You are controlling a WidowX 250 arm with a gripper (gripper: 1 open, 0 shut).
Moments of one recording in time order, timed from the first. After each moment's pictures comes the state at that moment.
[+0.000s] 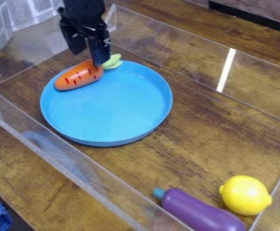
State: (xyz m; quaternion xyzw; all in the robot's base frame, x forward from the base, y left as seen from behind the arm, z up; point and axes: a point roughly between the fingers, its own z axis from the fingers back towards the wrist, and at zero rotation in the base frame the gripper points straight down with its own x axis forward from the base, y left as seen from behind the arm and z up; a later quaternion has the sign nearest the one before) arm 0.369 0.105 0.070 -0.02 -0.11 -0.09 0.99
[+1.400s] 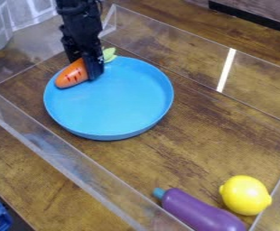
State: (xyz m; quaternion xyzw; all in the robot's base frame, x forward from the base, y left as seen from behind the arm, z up) arm 0.376 0.122 0.034 -0.03 -0.10 -0.12 0.99
